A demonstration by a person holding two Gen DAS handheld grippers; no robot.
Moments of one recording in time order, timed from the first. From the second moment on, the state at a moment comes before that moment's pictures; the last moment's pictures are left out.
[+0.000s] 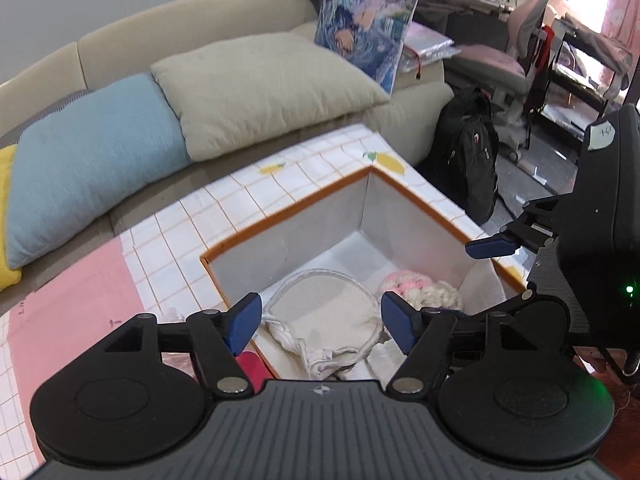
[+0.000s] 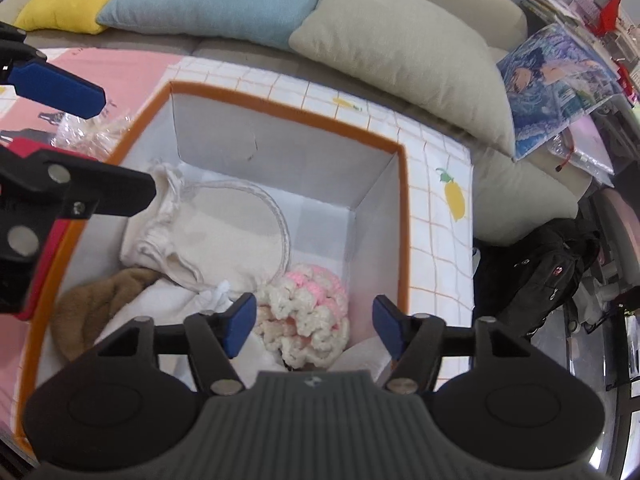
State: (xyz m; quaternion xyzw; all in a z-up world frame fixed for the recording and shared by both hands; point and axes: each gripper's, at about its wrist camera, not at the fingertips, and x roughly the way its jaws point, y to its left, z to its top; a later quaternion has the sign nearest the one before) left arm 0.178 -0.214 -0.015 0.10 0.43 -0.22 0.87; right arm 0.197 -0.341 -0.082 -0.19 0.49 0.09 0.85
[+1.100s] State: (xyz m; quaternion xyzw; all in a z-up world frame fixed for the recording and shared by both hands) left arm 0.066 -0.073 0.017 0.05 0.38 -0.14 0.91; right arm 0.068 -0.229 -0.051 -0.01 0.46 0.06 0.89
